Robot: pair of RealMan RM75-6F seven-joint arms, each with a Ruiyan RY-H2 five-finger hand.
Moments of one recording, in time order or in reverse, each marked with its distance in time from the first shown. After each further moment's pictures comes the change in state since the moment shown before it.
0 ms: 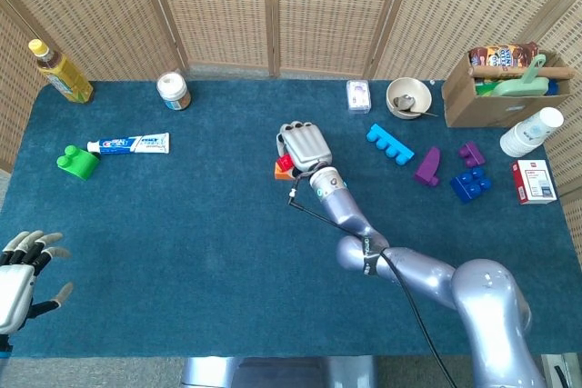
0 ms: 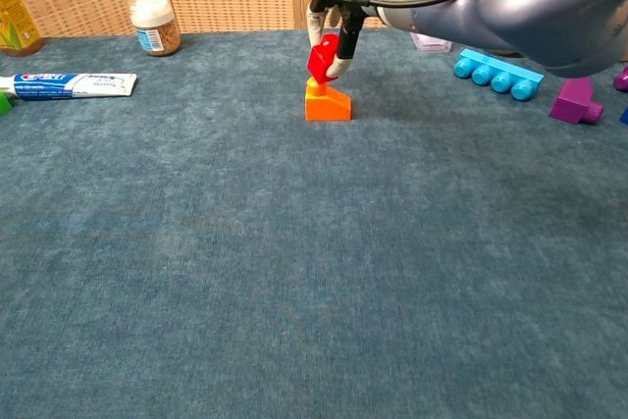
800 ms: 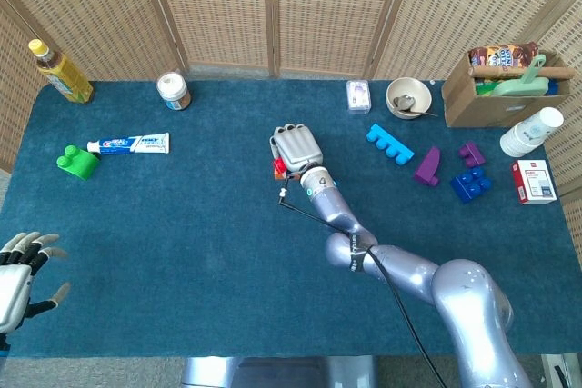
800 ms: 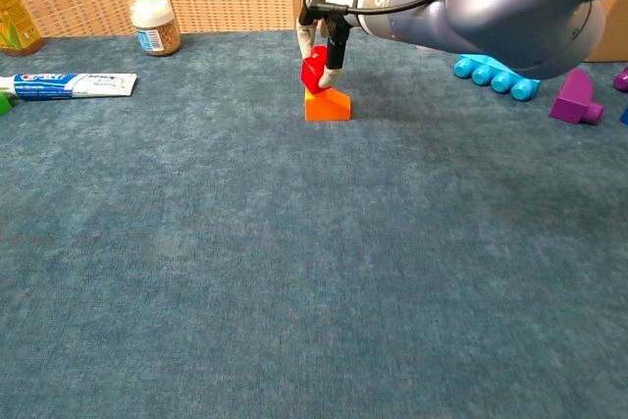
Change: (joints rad) left arm -0.001 -0.012 -0.002 0.041 -0.018 -0.011 -0.036; right arm 0.060 -0.051 -0.021 0.088 0.067 -0.045 -0.058
